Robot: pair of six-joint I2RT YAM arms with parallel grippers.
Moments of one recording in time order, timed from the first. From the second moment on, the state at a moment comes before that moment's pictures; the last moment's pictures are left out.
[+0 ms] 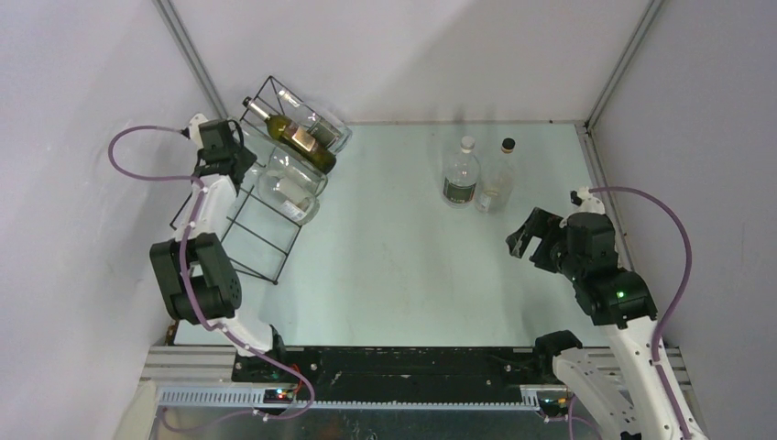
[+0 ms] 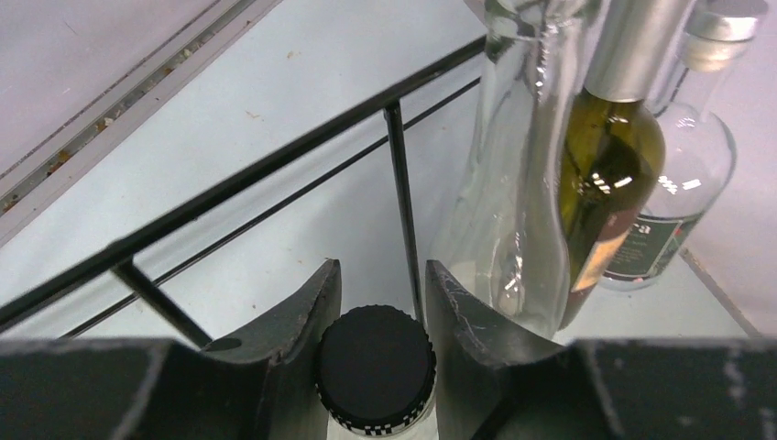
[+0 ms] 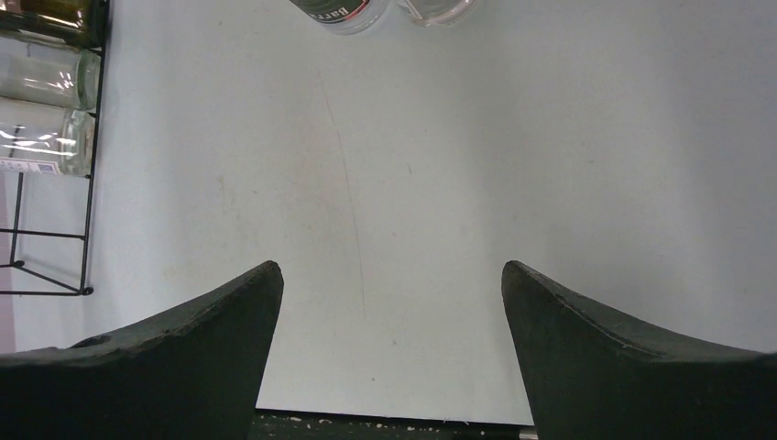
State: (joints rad) left arm 0.21 1.64 1.31 -0.23 -0.20 -0.58; right arm 0.24 0.66 0.90 -0.86 0.05 0.58
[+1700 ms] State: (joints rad) left arm -0.27 1.22 1.06 -0.20 -0.36 -0.26; right arm 0.24 0.59 0.87 -0.91 0.05 0.59
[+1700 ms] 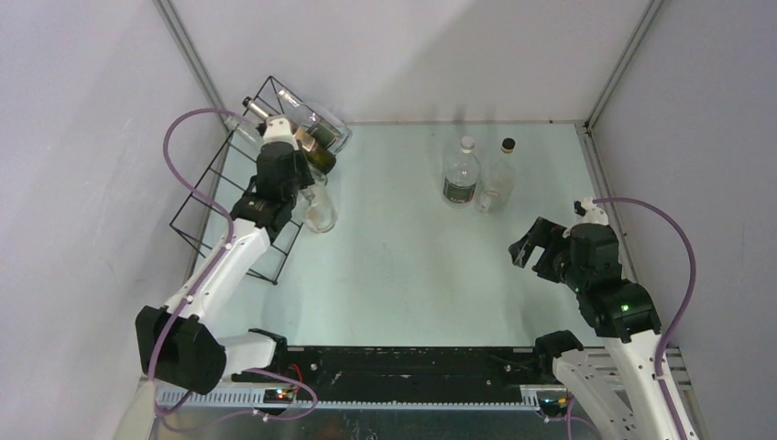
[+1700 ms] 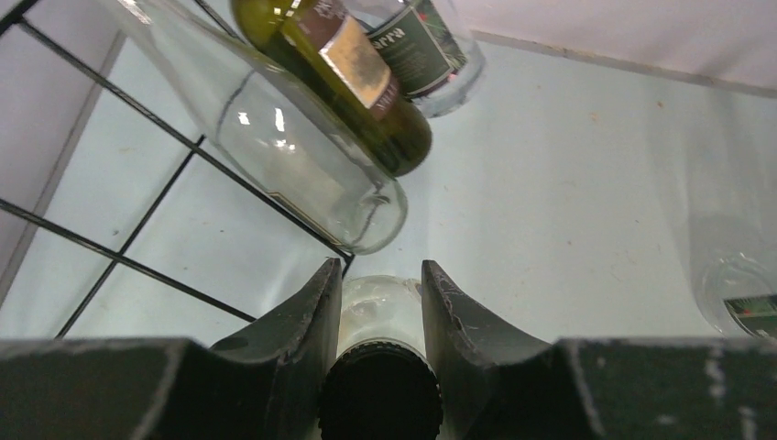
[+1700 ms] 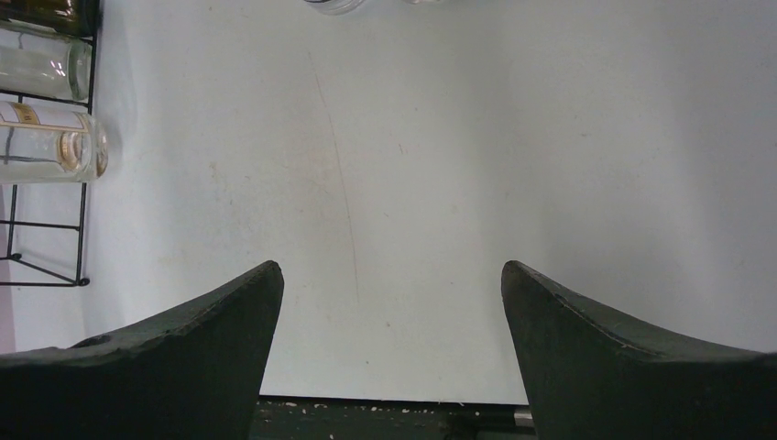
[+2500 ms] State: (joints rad) left arm -0.81 1.21 0.99 -0.20 -0.46 -0.26; right arm 0.24 0.53 0.87 -0.91 0.05 0.59
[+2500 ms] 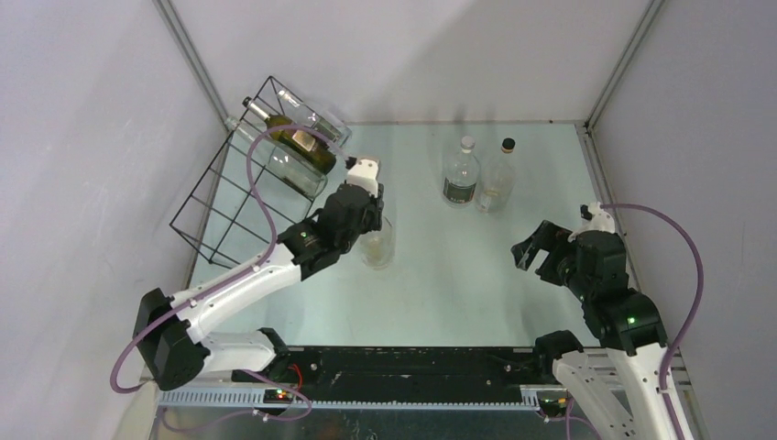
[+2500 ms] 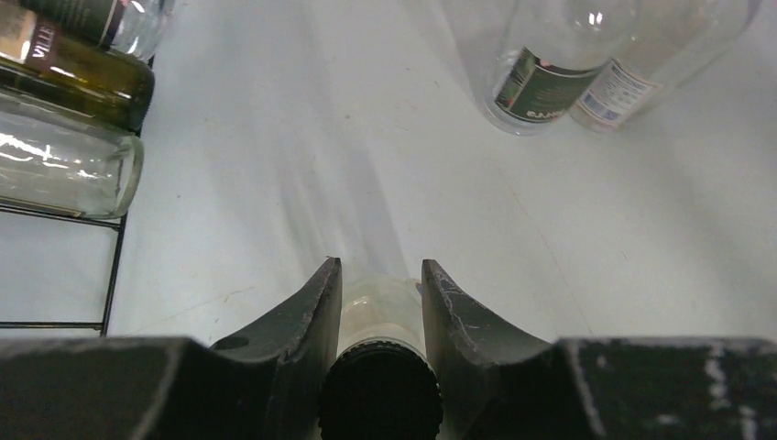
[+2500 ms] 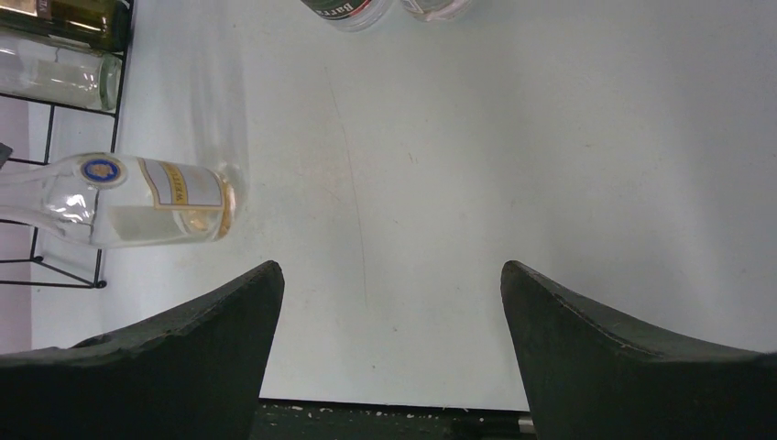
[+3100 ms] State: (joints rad) left arm -1.12 1.26 0.97 -0.14 -0.56 -0.28; right arm 0.24 0.52 0.87 -0.92 0.03 0.61
